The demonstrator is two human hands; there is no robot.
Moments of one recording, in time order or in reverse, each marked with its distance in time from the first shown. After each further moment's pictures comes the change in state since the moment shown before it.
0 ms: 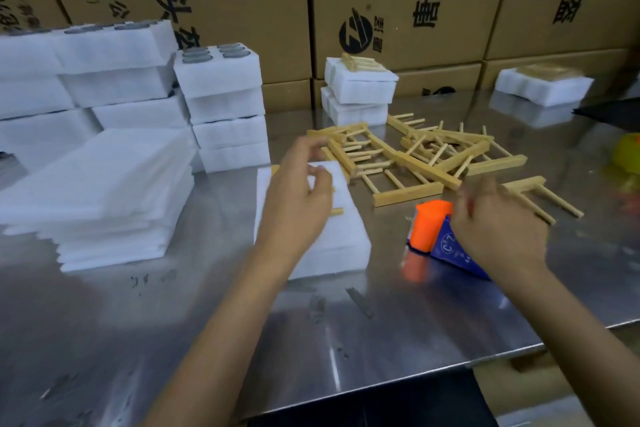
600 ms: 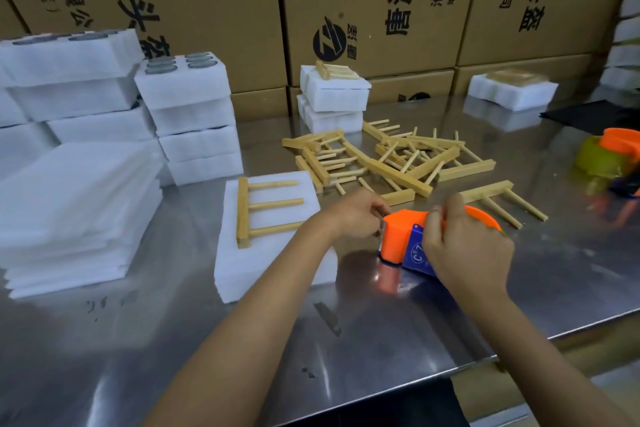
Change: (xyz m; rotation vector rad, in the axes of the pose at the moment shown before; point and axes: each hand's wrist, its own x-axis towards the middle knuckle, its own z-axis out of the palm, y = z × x) left_hand 0.045 0.012 0.114 0.195 -0.904 -0.210; right_hand -0.011 0.019 0.019 0.030 0.138 -0.024
